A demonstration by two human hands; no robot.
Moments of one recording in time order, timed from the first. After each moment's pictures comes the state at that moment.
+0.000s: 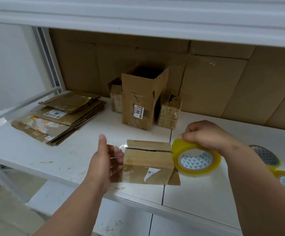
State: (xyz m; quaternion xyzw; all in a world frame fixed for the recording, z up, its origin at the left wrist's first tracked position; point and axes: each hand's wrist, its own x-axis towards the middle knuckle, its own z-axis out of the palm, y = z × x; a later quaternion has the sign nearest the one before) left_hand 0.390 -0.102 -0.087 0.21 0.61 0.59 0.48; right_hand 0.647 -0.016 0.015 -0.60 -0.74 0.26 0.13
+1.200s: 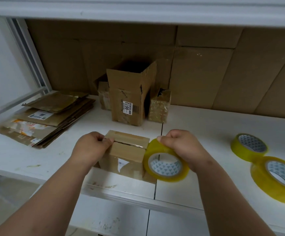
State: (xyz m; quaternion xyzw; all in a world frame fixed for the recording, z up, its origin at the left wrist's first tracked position) left_hand 0.370 -0.080 -0.060 0.47 0.77 0.35 0.24; right_hand 0.627 -0.047 -0.039 -0.58 -0.62 0.42 0.31
